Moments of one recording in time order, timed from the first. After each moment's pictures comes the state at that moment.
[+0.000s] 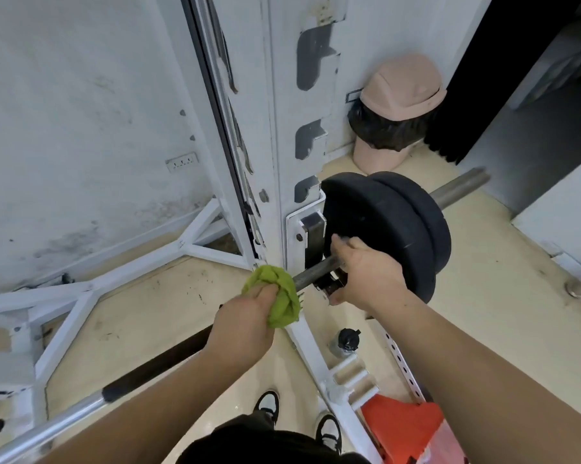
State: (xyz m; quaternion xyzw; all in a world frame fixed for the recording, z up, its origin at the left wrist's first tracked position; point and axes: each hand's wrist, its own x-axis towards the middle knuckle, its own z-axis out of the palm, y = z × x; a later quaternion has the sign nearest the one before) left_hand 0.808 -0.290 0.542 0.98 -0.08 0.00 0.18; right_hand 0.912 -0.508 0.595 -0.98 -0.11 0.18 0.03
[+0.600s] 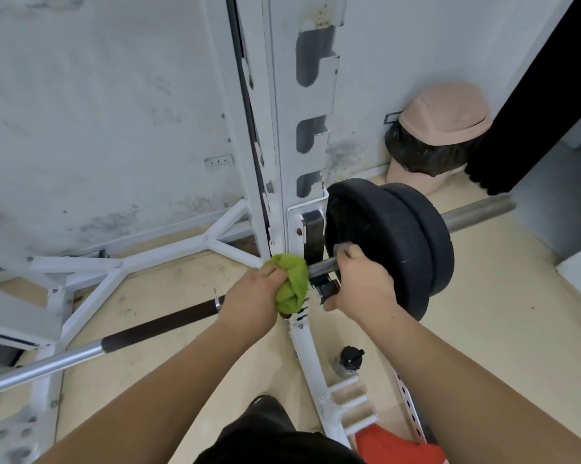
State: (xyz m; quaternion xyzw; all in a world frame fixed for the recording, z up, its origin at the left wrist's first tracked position) left_hand 0.820 -0.330 0.534 0.99 0.01 0.01 0.16; right_hand 0.902 -0.523 0.583 -0.98 -0.15 0.14 0.06
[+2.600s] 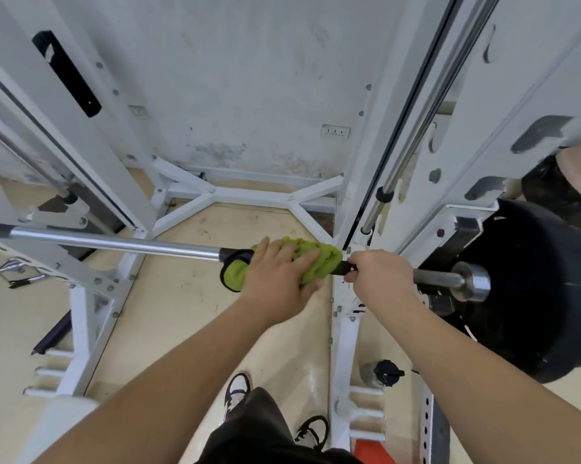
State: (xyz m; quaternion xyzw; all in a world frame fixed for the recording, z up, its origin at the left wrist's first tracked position) left_hand 0.713 -0.254 0.529 0.97 0.22 0.05 0.06; right_hand 0.858 -0.385 0.559 -0.92 -0.38 0.10 -0.02
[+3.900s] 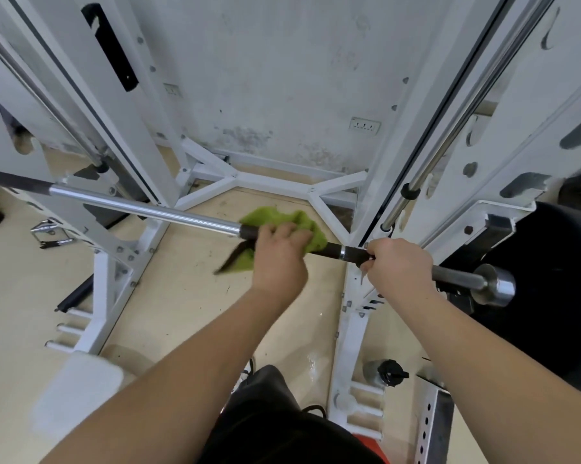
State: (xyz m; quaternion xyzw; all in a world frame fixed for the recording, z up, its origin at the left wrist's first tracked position) left_hand 0.698 -0.253 0.526 0.92 0.34 0.17 0.12; right_hand 0.861 -0.380 0.559 -0.91 -0.39 0.10 -0.06
